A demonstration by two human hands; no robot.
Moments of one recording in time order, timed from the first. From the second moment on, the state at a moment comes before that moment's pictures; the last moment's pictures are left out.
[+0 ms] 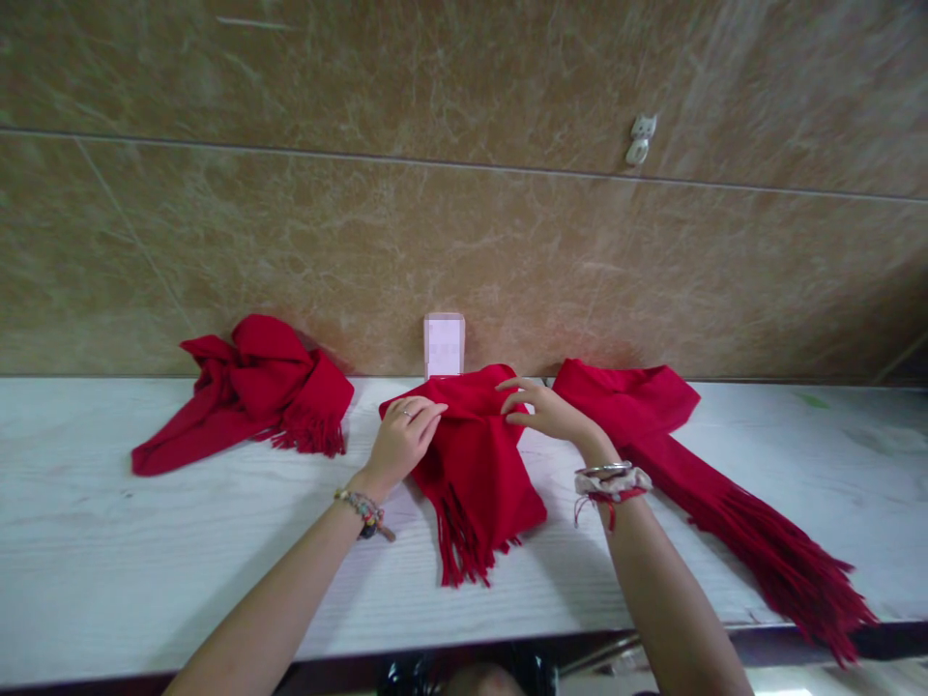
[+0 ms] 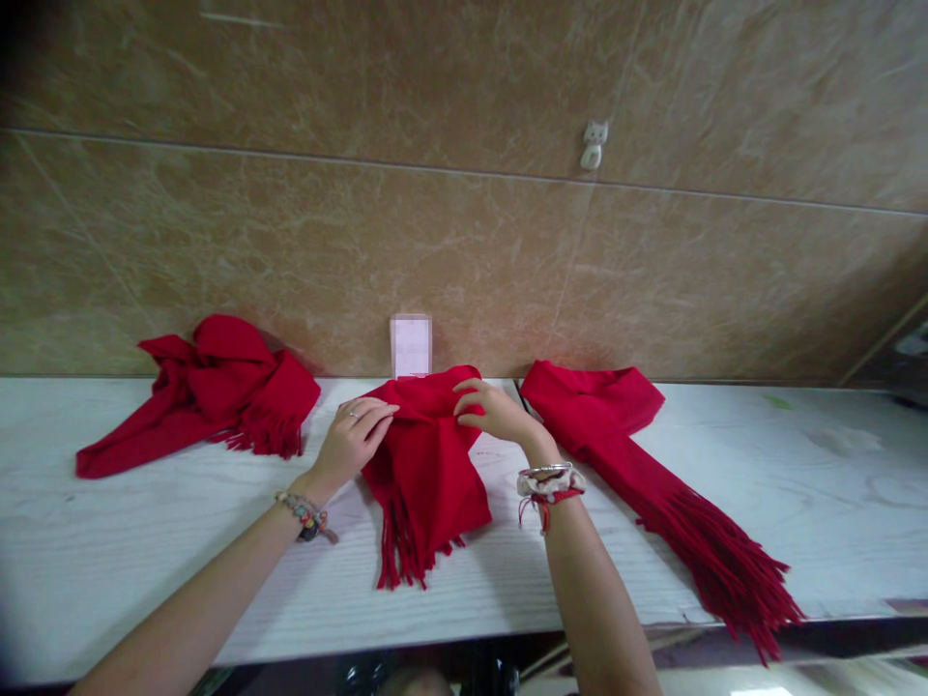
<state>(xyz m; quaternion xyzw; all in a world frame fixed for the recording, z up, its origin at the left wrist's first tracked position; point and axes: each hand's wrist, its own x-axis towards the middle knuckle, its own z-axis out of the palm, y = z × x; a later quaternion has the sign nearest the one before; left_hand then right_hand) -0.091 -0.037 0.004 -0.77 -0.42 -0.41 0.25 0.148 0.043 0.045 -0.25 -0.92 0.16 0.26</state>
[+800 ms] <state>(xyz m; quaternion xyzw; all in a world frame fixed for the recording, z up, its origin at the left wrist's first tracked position) -0.076 -0.033 -0.007 -0.81 -0.36 -0.37 0.28 0.150 0.065 0.016 -0.29 -0.83 0.09 0.47</state>
